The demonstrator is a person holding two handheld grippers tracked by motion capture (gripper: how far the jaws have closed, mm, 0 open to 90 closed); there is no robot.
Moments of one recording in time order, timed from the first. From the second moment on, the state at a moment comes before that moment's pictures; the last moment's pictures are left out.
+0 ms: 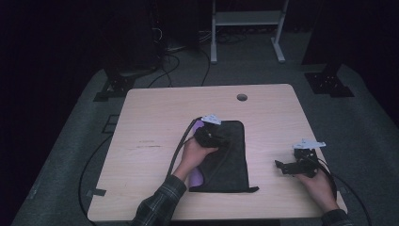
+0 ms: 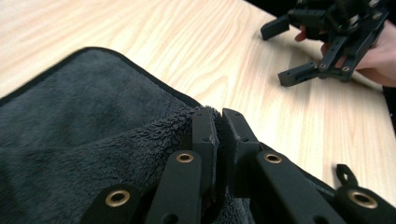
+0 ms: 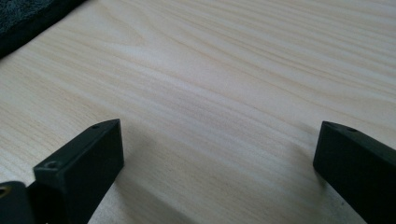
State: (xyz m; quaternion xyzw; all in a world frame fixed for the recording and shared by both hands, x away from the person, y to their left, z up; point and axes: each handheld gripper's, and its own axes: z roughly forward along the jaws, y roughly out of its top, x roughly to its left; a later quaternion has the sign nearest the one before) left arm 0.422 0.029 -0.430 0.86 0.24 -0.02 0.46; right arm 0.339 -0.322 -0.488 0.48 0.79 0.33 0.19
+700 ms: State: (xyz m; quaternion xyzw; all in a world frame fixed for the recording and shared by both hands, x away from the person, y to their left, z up) left arm 0.407 0.073 -0.424 0.85 0.26 0.02 0.46; right arm 0.340 -0.321 -0.488 0.48 0.79 0.33 0.20
